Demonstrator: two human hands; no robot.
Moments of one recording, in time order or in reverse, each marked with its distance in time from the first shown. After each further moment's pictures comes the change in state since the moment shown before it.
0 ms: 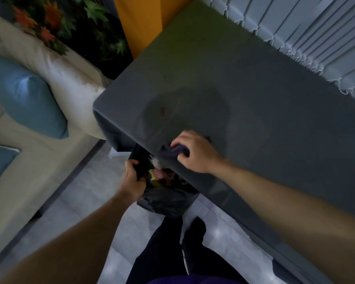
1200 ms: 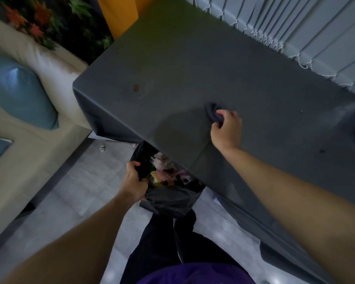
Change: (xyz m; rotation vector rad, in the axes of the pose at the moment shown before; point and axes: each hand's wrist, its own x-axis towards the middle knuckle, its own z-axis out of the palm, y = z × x) left_hand -0.090 -0.021 0.100 -0.018 0.021 0.052; right_hand -0.127 0.068 -0.047 -0.036 0.618 0.673
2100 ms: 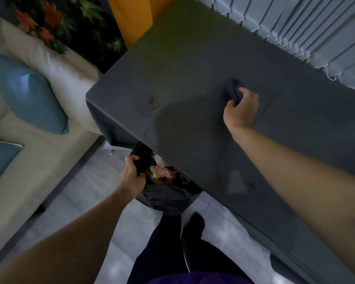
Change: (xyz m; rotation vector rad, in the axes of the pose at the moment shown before) left_hand 0.050 0.026 -0.060 0.058 0.030 0.004; right_hand 0.097 -0.047 0.039 0.112 0.154 0.087
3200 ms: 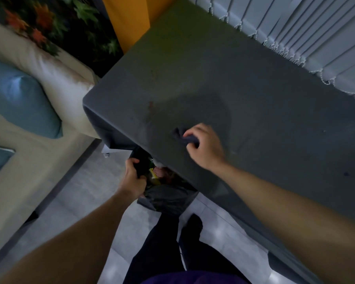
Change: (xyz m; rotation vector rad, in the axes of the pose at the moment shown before) left_hand 0.017 0.002 -0.006 -0.094 -0.066 -0.043; right_hand -0.098 -0.017 0.012 -0.025 -0.507 -0.530
